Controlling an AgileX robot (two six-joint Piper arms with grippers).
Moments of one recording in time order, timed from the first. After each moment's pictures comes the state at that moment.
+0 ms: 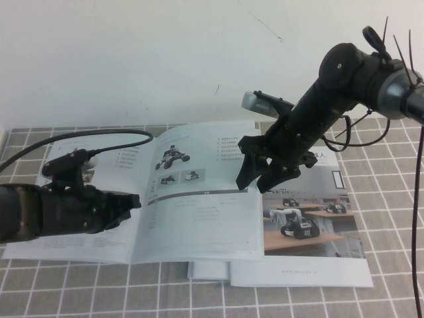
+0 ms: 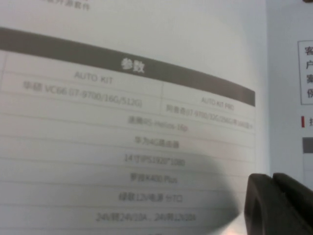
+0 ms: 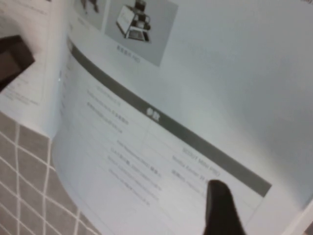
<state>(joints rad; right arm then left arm) 0.36 2.33 -1.98 0.62 1.27 -0.15 -0.12 1.83 -0.82 -1.71 0.31 1.34</state>
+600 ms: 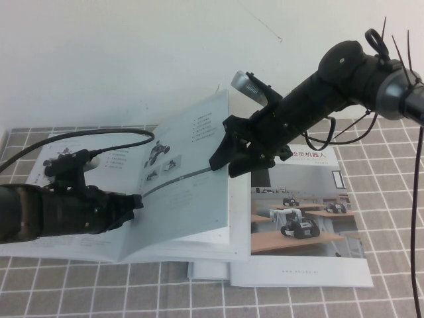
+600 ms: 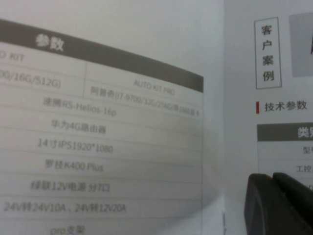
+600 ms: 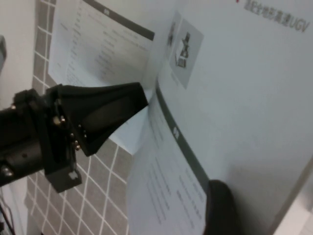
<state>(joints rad) 0.37 2.33 -1.98 0.87 1.20 -0.25 -0.12 1.83 -0.82 -1.71 0.33 1.34</state>
